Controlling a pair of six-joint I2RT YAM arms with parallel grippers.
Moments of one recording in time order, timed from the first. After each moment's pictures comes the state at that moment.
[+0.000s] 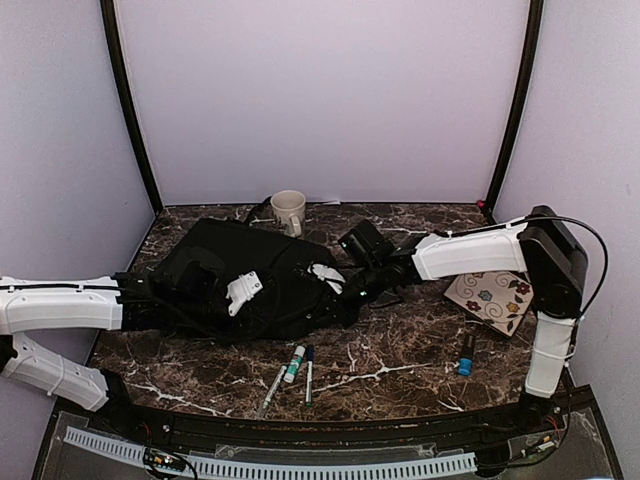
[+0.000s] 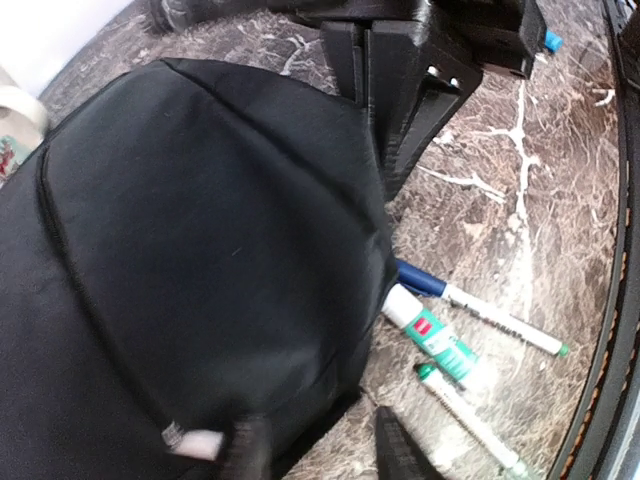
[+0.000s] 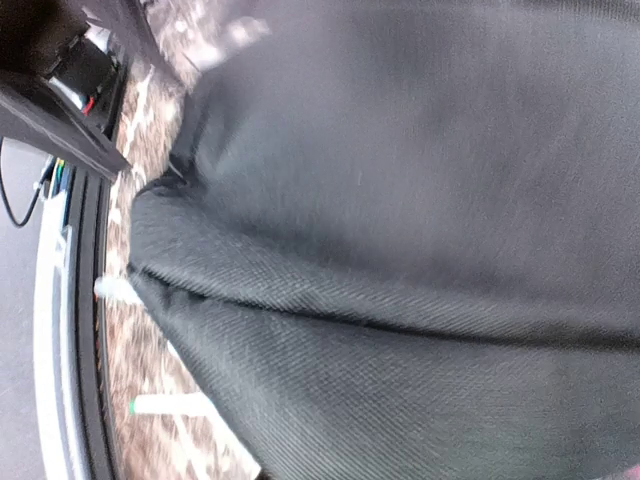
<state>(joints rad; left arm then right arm) -0.89 1.20 0.70 -0.26 0.04 0.17 0.89 1.91 1.28 -0.28 -0.57 -0.18</state>
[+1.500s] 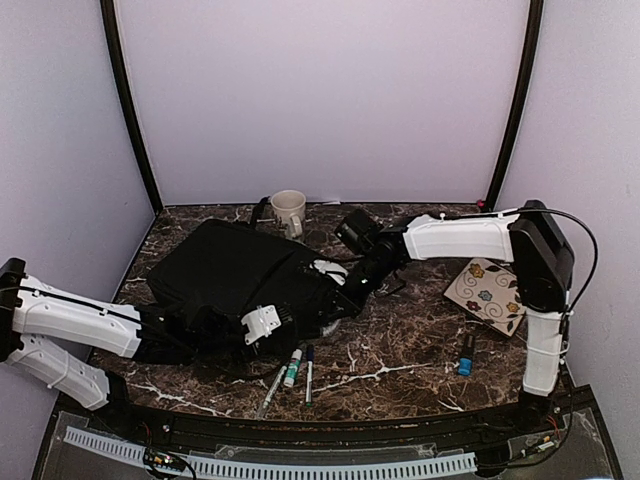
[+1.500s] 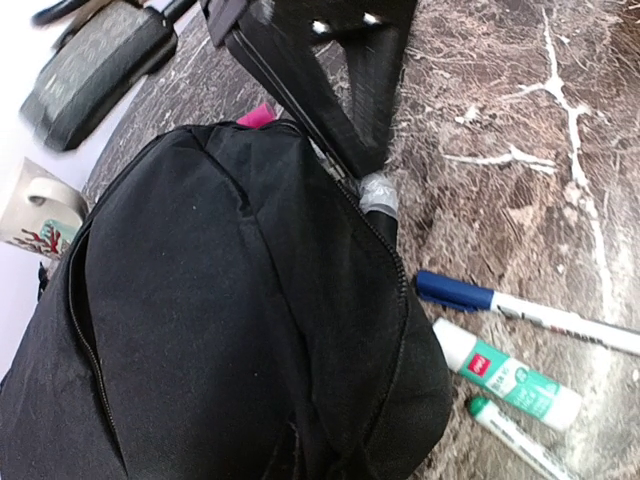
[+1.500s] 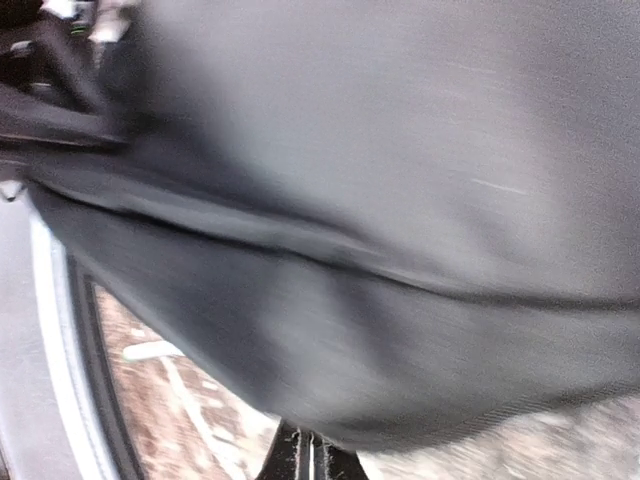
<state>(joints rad) -1.08 1.30 0.55 0.10 -0.29 0.36 0.85 1.99 1.48 -0.66 -0.56 -0.22</state>
